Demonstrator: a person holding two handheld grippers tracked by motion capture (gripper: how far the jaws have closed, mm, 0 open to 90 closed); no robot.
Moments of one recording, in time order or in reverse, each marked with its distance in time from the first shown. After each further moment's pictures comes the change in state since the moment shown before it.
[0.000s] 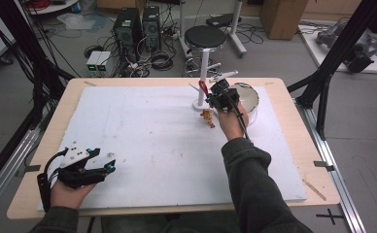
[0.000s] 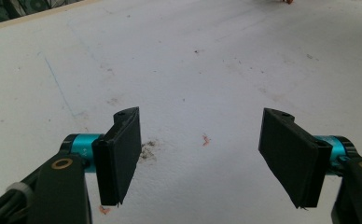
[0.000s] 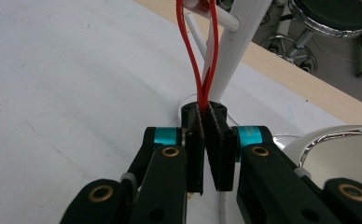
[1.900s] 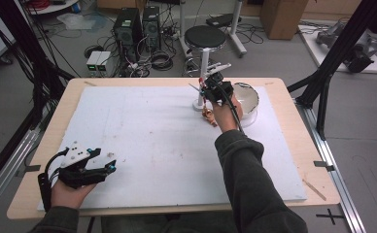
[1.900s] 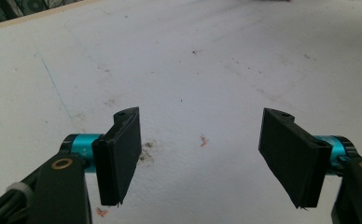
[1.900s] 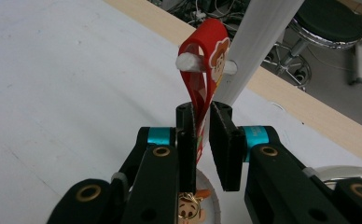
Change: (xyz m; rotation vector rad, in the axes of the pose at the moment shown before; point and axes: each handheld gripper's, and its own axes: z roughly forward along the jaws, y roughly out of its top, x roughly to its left) left arm 0.000 0.000 0.001 0.000 -0.008 0.003; right arm -0.001 0.023 0.017 -0.011 -0.018 -0.021
